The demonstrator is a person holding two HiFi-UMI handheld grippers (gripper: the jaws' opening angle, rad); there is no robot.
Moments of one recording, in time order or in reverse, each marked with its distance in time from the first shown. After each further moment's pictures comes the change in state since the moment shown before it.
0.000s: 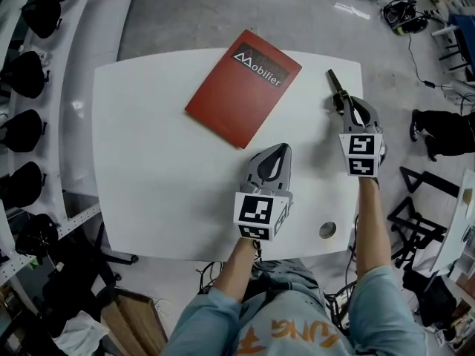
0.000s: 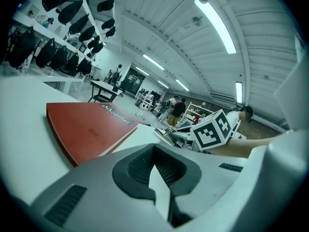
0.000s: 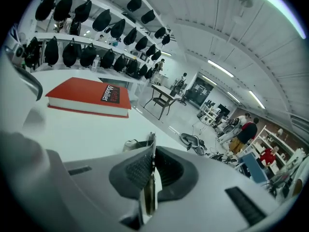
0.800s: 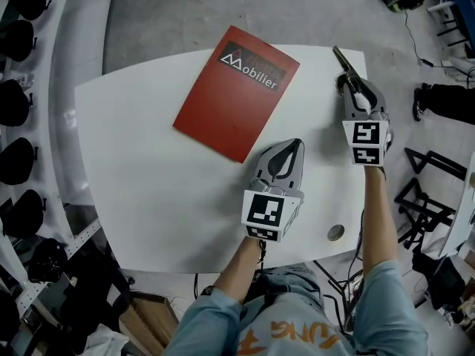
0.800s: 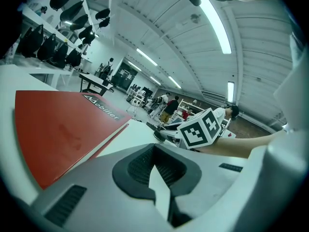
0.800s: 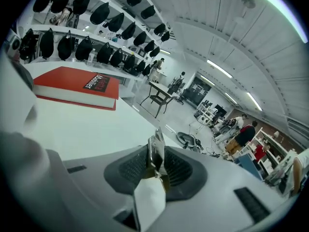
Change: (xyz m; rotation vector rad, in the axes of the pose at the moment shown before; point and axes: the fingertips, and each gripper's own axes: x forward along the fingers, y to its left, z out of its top) left arm 0.047 -0.004 -0.006 0.014 0.048 -0.120; right arm 0.045 -0.015 -0.007 -0.013 0.013 -0.044
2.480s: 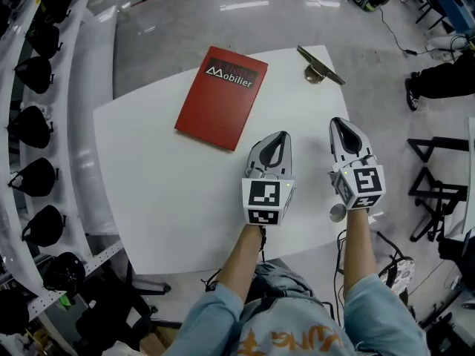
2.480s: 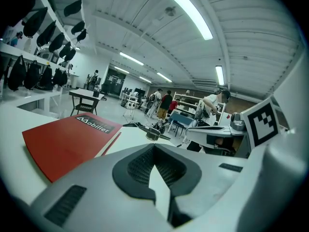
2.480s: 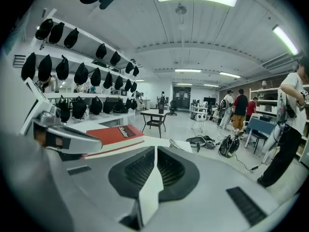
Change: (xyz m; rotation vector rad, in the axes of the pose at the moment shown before) left arm -0.029 -0.038 0.010 0.226 0.024 0.011; right arm -0.173 0.041 0.000 0.503 -0.282 0.059
